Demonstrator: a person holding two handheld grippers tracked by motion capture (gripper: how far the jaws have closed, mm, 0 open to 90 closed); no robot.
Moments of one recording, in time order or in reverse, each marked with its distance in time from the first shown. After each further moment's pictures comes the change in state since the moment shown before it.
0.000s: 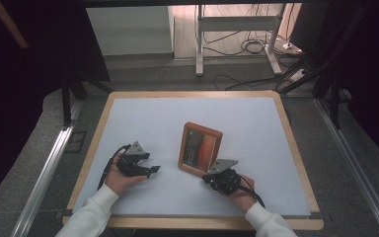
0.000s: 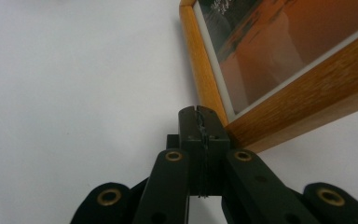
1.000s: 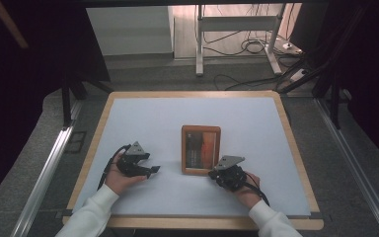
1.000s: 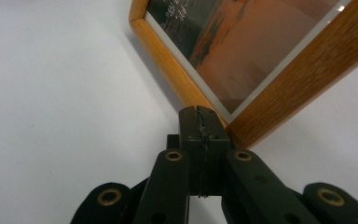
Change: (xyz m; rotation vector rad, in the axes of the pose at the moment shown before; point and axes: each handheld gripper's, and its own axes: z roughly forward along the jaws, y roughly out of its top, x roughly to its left) left arm 0.000 0.000 0.001 0.004 -0.002 0.003; right arm -0.017 -0.006 -0.007 -0.004 -0.039 0.026
